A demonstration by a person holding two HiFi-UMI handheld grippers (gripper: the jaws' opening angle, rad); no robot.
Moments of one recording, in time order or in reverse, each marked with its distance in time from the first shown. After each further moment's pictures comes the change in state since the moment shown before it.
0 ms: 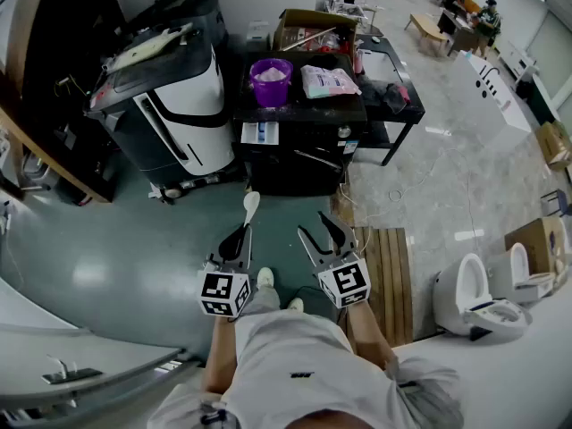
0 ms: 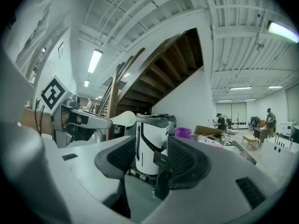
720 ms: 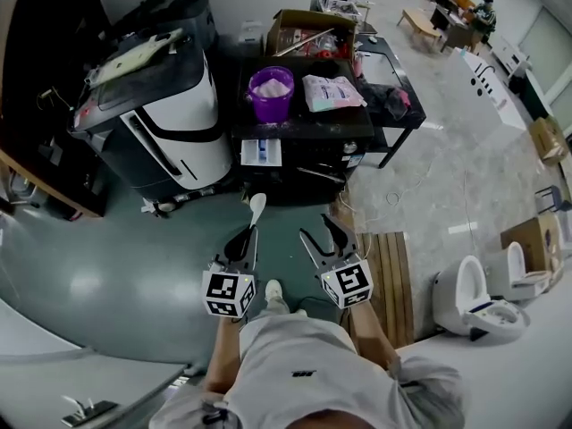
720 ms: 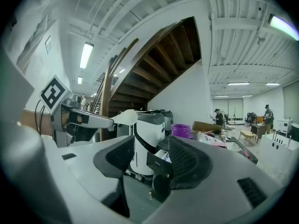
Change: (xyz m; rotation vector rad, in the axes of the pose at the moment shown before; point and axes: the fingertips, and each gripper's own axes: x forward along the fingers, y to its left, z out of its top) left arm 0.100 0.078 0.009 -0.039 0.014 -0.077; right arm 0.114 -0.042 -0.006 0.031 0.061 -0.041
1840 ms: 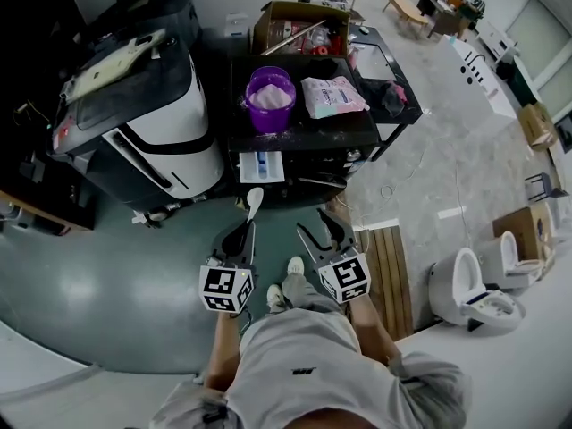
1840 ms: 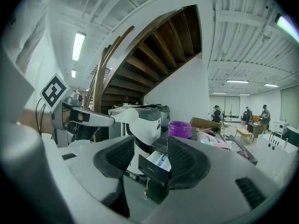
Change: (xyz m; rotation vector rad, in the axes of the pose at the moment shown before) left arm 0.087 0.096 0.010 -0.052 0.034 -0.071; right arm 0.119 -0.030 0.008 -0.005 0.074 -0.048
